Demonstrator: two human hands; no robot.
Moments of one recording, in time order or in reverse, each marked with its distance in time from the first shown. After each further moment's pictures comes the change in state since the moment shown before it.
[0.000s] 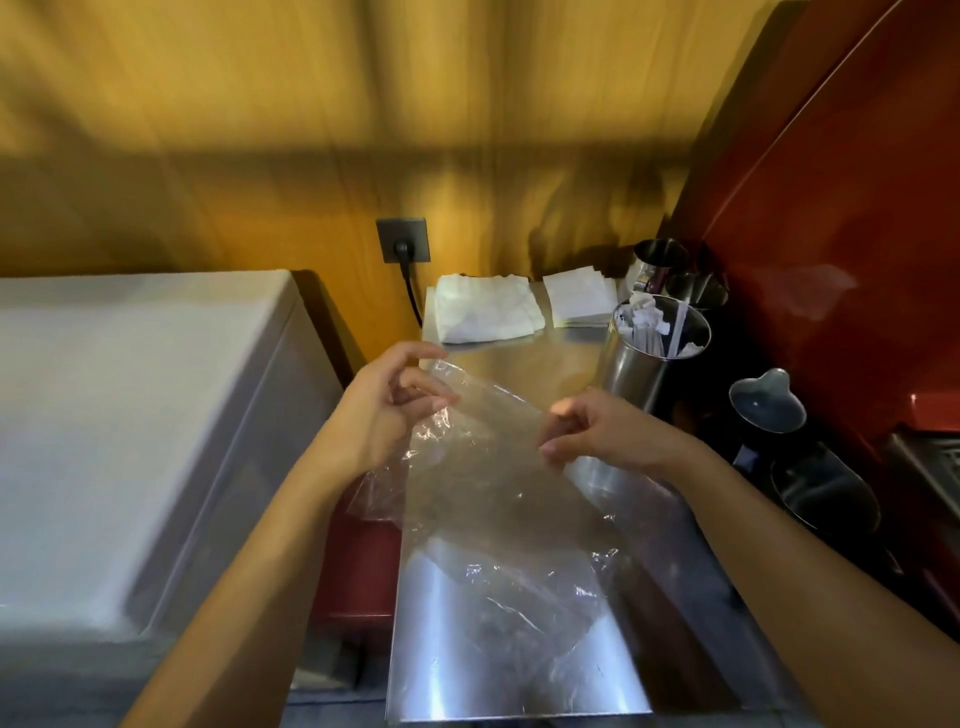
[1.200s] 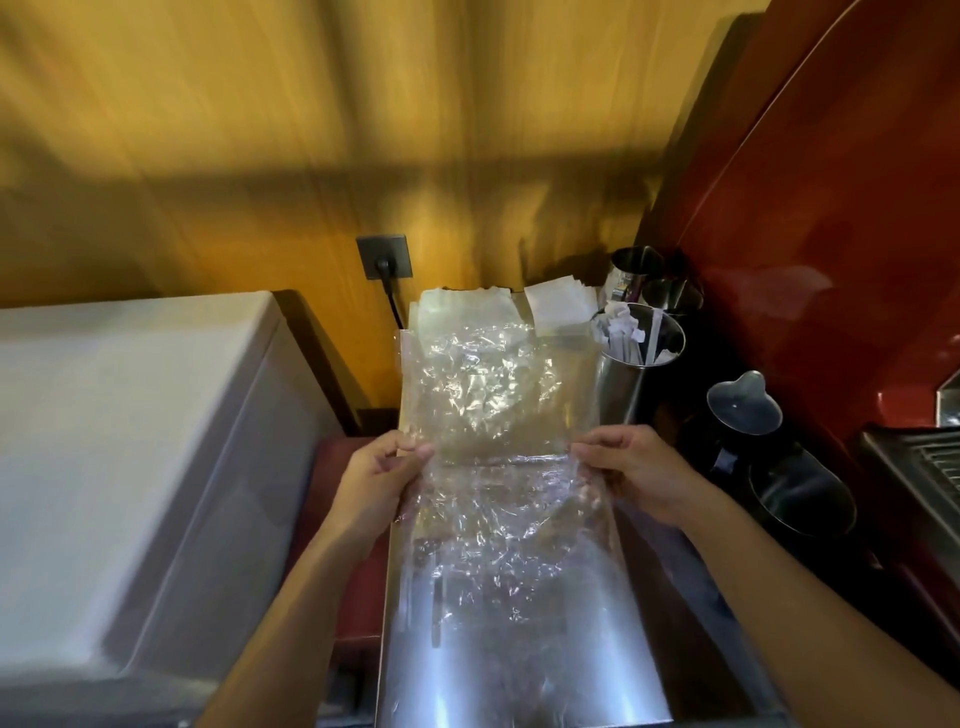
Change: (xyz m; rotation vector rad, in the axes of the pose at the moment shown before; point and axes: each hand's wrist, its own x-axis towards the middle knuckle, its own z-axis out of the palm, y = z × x) left_hand -0.029 -0.046 0.028 -0.168 0.142 -0.264; right_hand -0.018 0.063 0.000 0.638 0.357 0.159
